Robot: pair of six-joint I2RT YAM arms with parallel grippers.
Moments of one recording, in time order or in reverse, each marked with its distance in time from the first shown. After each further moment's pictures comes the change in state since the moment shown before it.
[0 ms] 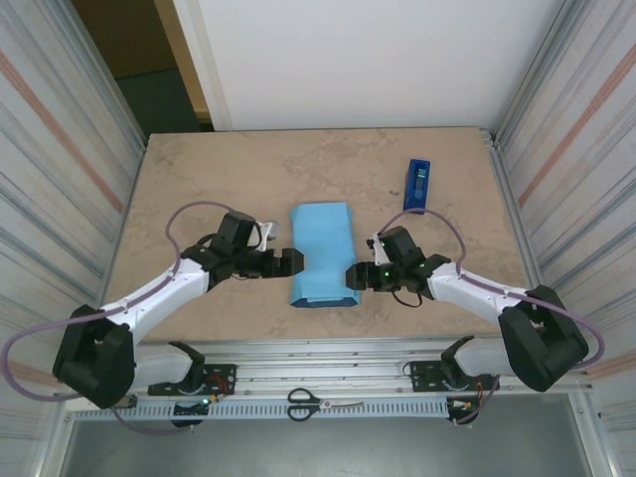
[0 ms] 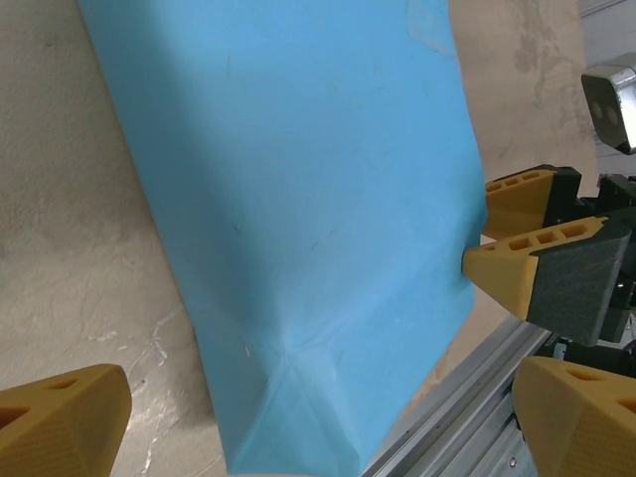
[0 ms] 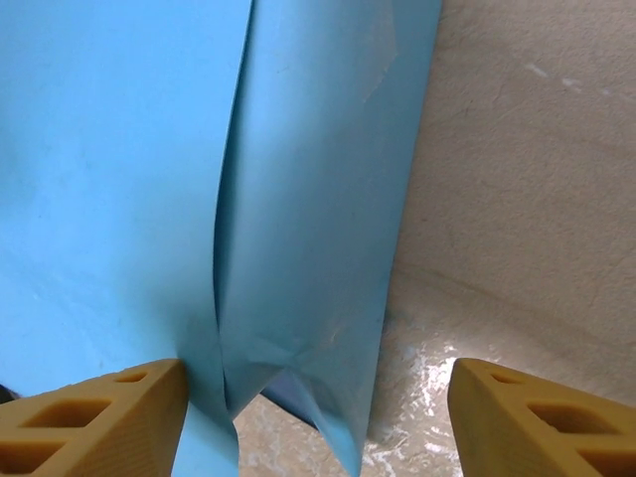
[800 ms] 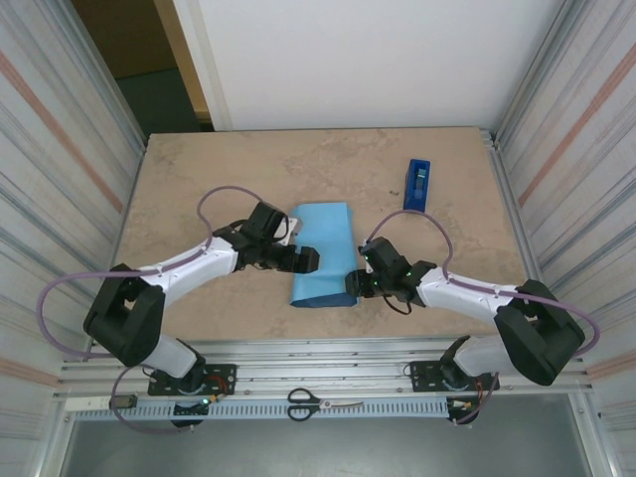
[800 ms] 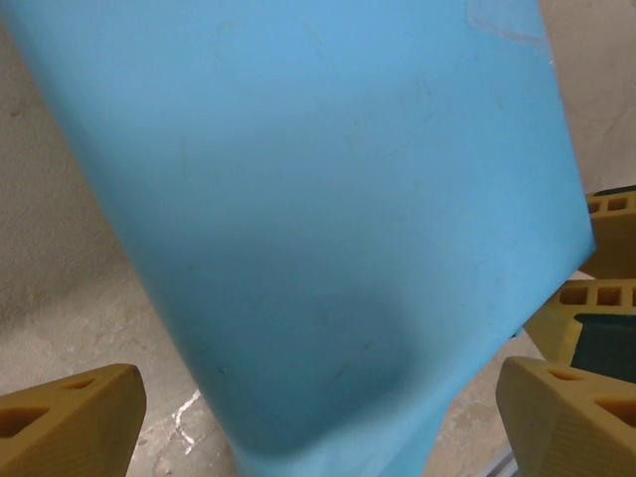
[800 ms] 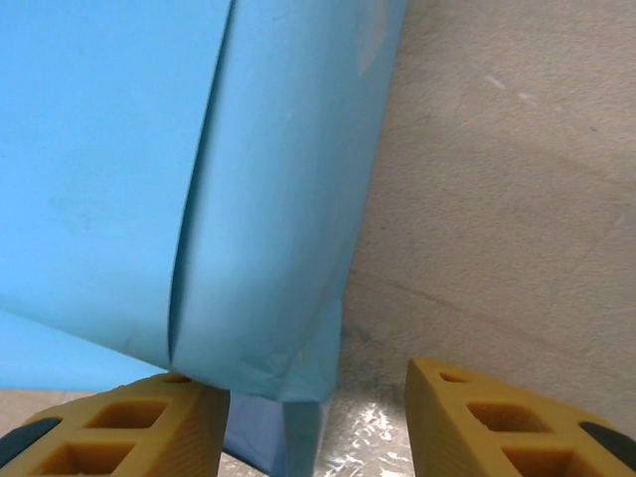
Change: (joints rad) left arm -0.106 0.245 0.174 -0.058 -0.154 0.119; right arm 0.160 0.026 0.001 0.001 0.296 0.011
